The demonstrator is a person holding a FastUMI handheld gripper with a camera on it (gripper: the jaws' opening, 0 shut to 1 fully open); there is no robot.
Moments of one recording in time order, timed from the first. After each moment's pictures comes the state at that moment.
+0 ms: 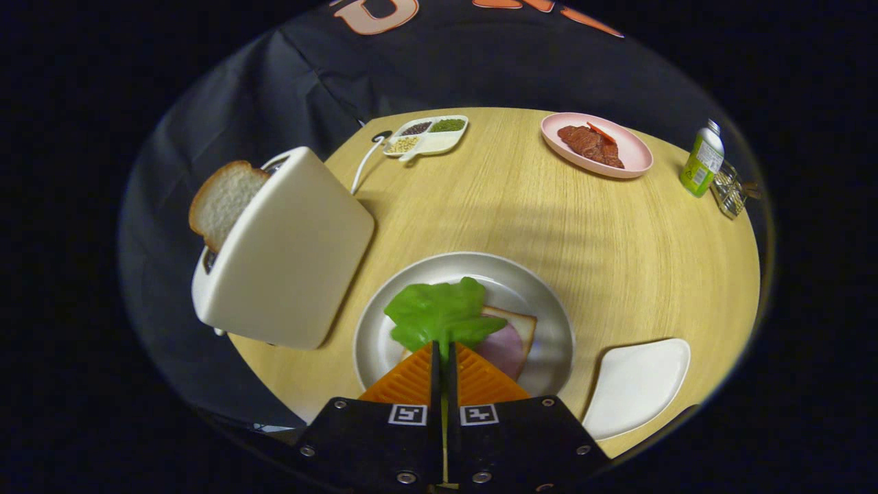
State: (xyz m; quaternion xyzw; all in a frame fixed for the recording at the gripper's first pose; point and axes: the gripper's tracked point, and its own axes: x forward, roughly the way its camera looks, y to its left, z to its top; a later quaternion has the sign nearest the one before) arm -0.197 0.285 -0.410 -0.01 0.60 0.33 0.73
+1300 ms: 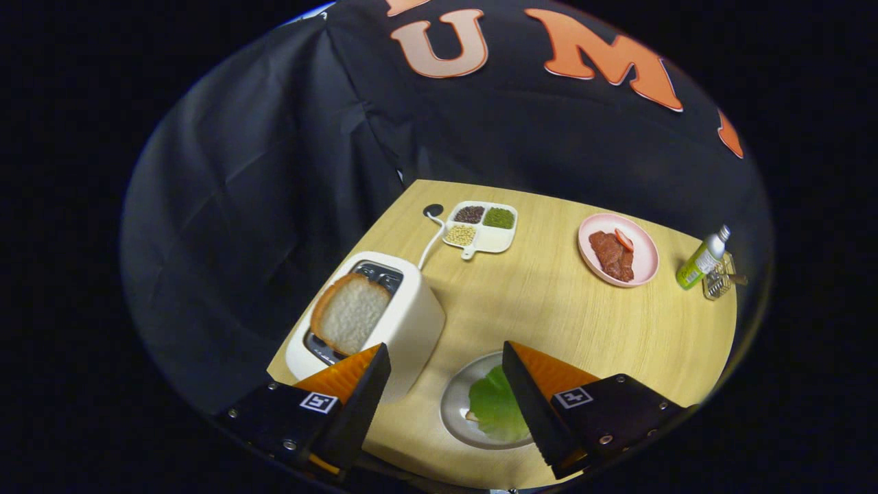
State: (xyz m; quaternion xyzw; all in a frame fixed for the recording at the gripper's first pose) arm -0.147 0.388 -0.240 -0.01 0.51 0.38 0.77
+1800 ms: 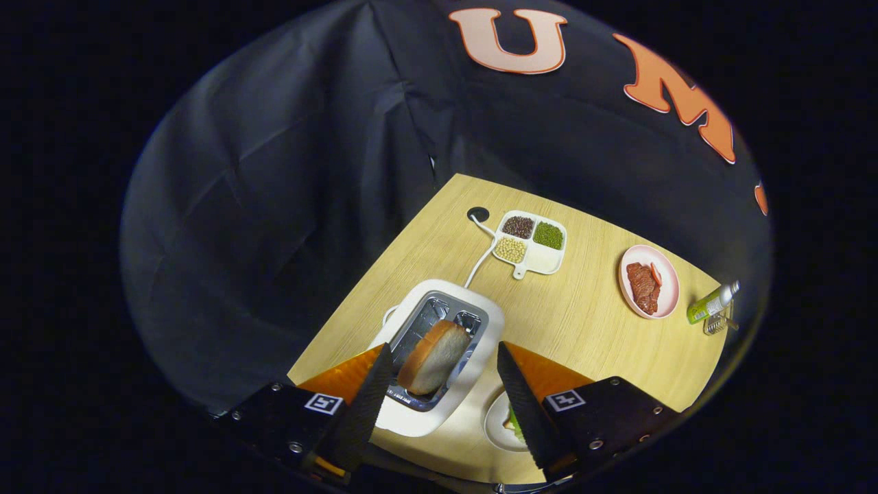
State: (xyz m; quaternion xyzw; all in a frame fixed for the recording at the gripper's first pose) arm -0.156 0.476 -0.213 -0.07 0.54 0.40 0.74
